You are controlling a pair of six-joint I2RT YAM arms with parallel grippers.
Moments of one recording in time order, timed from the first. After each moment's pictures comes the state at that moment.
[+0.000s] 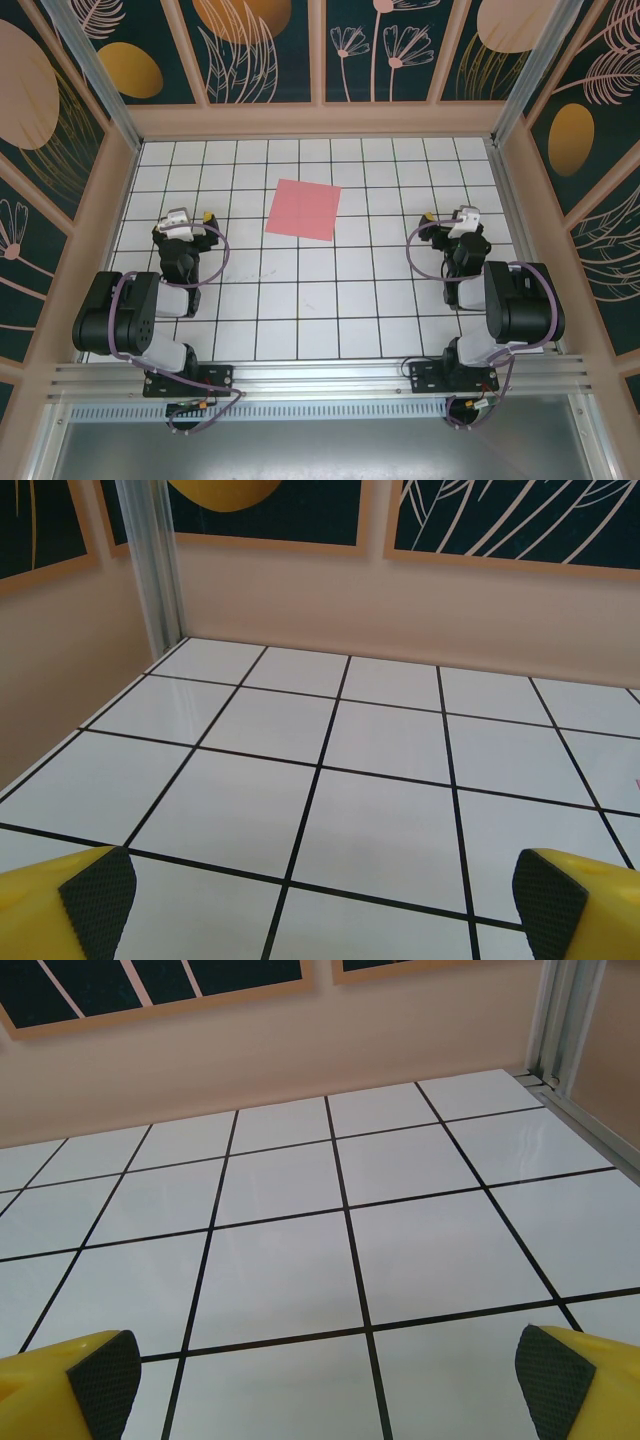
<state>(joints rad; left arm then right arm) -0.02 1.52 0.22 1.17 -0.19 -0.10 -0.04 1.53 0.24 1.11 -0.04 0.12</state>
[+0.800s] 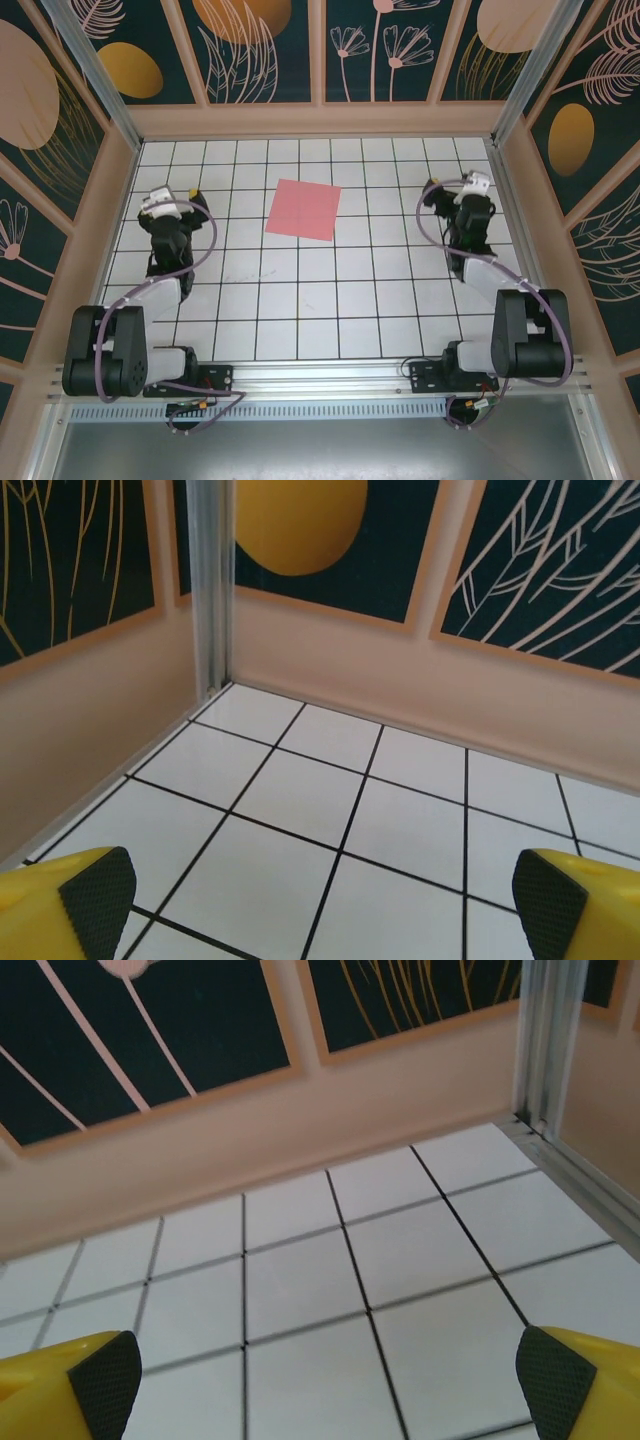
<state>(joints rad) -0.02 1.28 0.46 0.68 -0.31 -0.22 0.04 1.34 0.63 0.48 0.08 0.29</state>
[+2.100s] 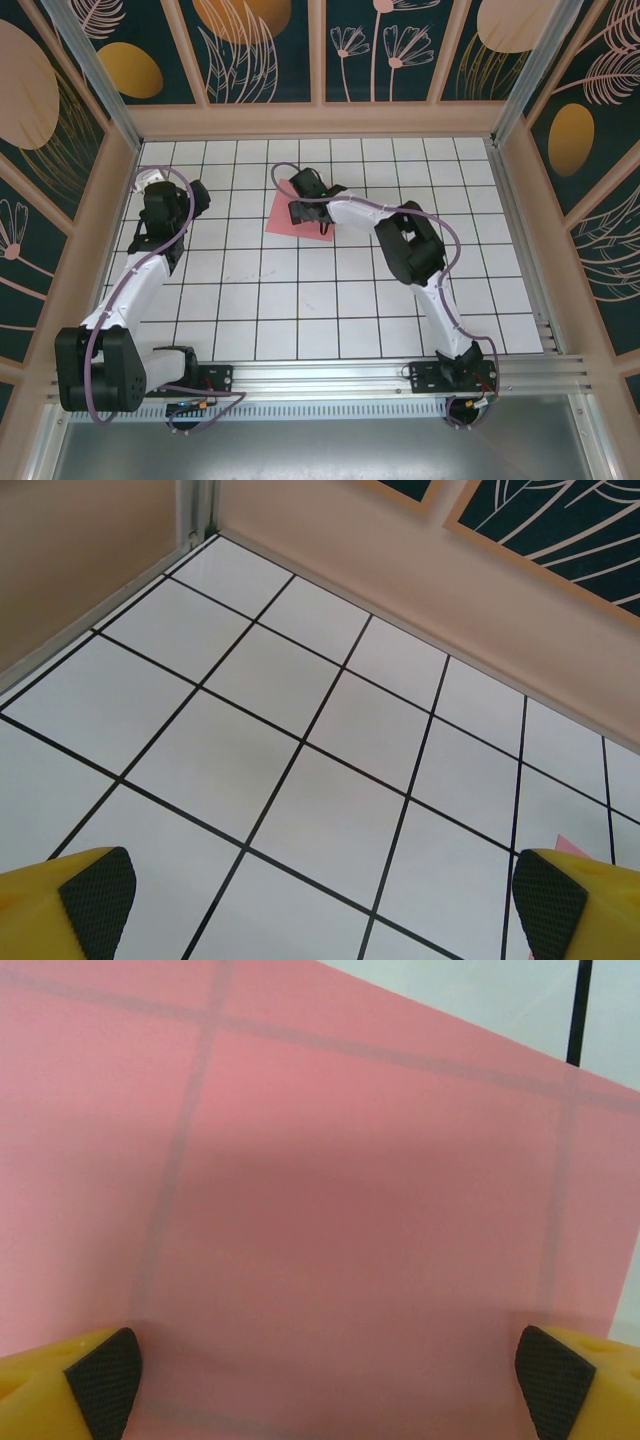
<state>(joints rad) -0.02 1.21 0.77 -0.04 -0.22 -0.48 0.72 2.31 1.74 -0.44 0.29 0.35</state>
